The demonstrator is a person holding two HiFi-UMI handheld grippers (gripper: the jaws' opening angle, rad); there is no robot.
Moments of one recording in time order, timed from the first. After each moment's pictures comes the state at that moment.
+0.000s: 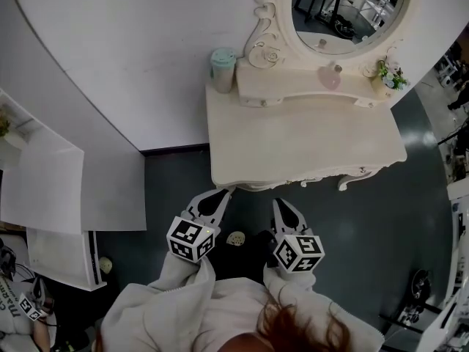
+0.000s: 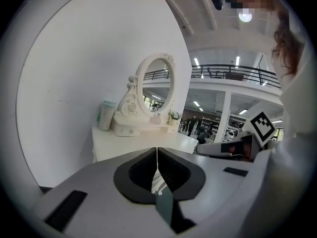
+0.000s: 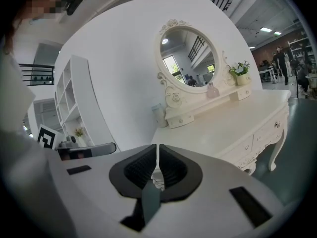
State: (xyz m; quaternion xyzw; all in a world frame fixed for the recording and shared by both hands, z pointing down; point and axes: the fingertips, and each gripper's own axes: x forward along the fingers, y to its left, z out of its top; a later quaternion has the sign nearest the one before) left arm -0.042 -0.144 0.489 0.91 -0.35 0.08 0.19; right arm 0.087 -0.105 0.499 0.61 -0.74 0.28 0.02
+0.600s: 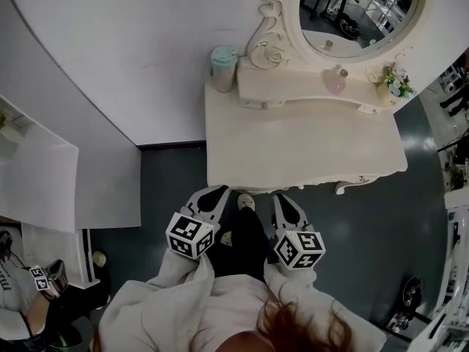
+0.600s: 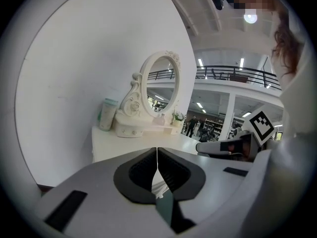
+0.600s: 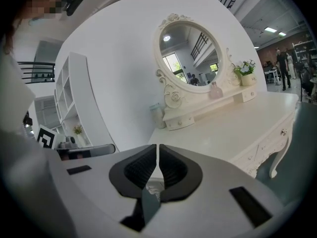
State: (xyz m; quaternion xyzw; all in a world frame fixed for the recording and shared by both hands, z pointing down) left arm -0.029 -0.174 0.501 0.91 -0.36 0.08 0.20; right arm 0.105 -0.141 0.506 0.60 -0.75 0.28 0.03
